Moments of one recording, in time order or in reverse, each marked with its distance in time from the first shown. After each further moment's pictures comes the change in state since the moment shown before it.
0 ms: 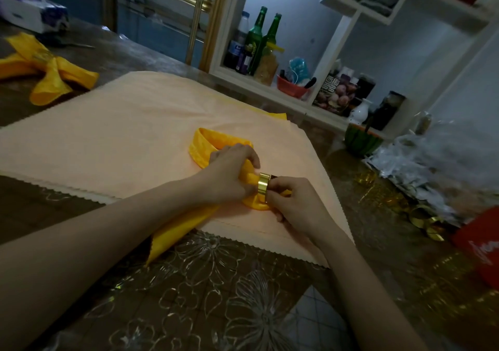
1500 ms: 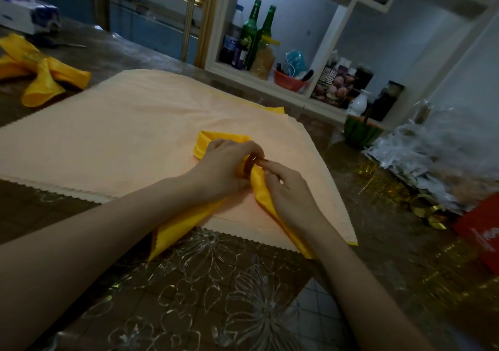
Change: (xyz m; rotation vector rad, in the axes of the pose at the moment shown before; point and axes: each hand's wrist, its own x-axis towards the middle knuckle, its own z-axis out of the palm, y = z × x) left_hand -0.002 0.002 -0.002 0.239 -0.033 0.057; right_hand 0.008 0.001 0.012 -0.107 0.104 -0.103
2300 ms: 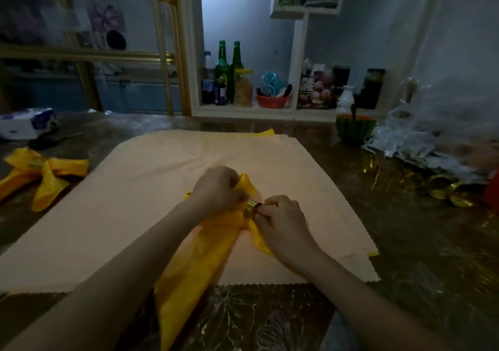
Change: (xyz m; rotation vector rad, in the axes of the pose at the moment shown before) left_hand 0.049 -0.003 -0.016 0.070 -0.114 -0.287; right_hand -0.001 0.005 0.014 -0.230 0.057 0.052
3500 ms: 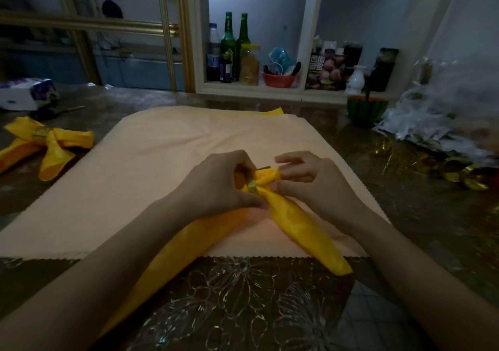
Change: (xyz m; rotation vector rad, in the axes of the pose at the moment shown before) left_hand -0.057 -0.014 -0.020 -0.072 -0.016 0.282; right_hand 0.002 -0.008 -0.034 0.321 0.070 -0.098
